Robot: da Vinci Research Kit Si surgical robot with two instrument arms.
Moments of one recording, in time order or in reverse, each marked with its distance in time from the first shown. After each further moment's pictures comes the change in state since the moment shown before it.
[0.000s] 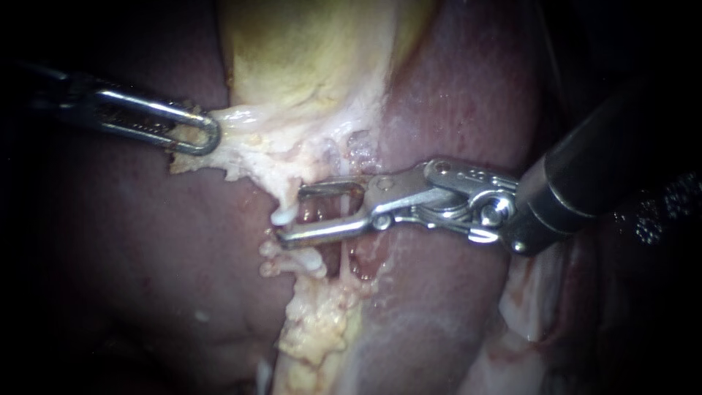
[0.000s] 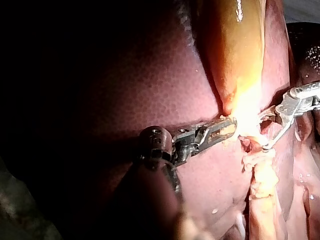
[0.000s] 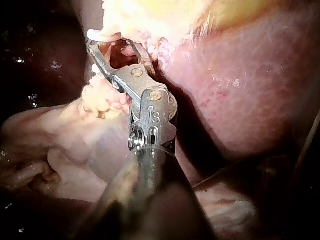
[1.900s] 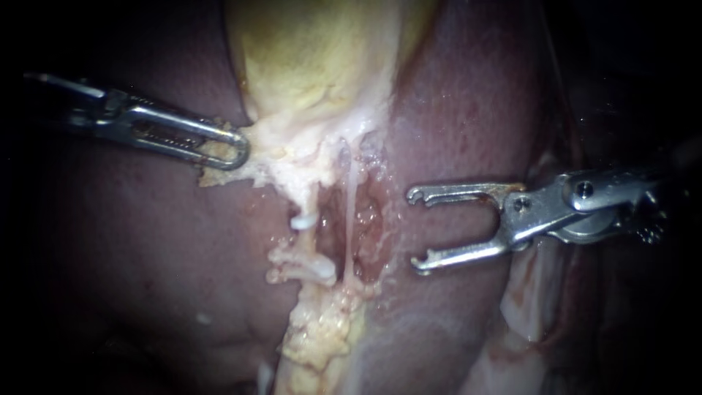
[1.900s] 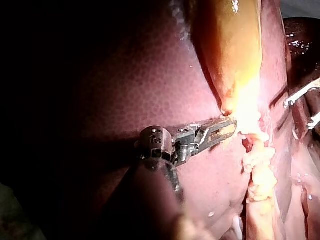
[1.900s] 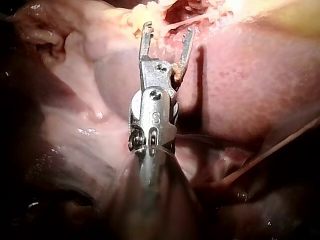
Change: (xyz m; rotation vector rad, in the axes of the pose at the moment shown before) right arm 0.001 -0.006 -0.014 -0.030 -0.119 -0.343; left arm -0.001 -0.002 0.005 -0.009 -0.009 0.014
